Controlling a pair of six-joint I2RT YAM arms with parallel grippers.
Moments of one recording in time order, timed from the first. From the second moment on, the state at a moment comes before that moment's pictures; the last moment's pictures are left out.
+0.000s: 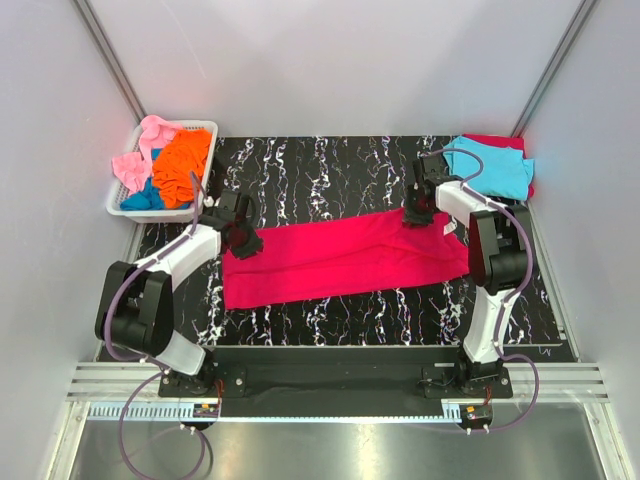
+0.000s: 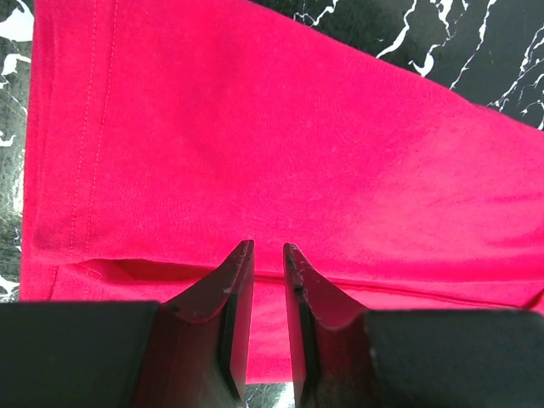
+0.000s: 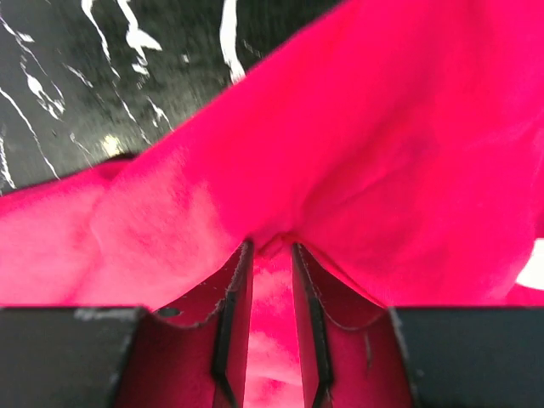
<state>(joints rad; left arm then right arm) -0.27 1.51 0.94 -0.48 -0.05 -0.80 0.18 1.99 1.39 -0.51 0.01 0.38</state>
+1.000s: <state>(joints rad) -0.27 1.53 0.95 -0.47 -0.04 -0.79 0.18 2.02 1.41 -0.52 0.06 0.37</state>
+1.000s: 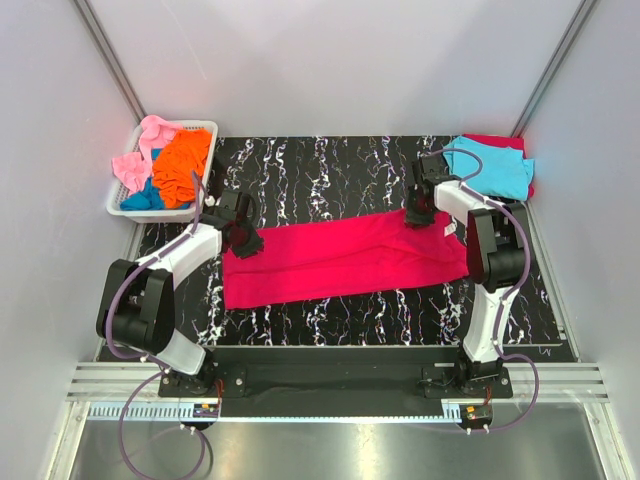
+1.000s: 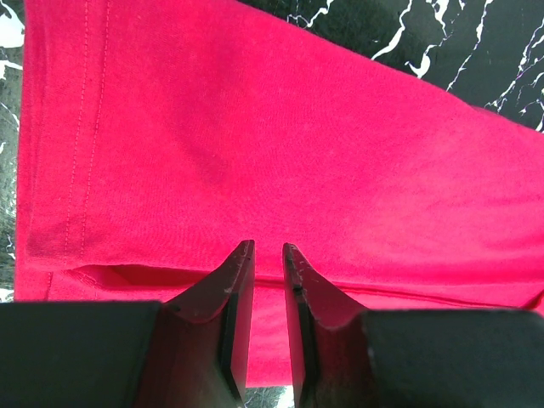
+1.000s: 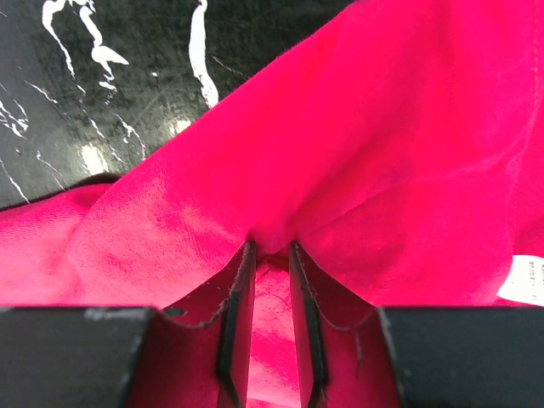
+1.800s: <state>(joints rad) -0.29 1.53 0.95 -0.47 -0.04 -0.79 0.19 1.93 1.36 -0.55 0.06 0.38</state>
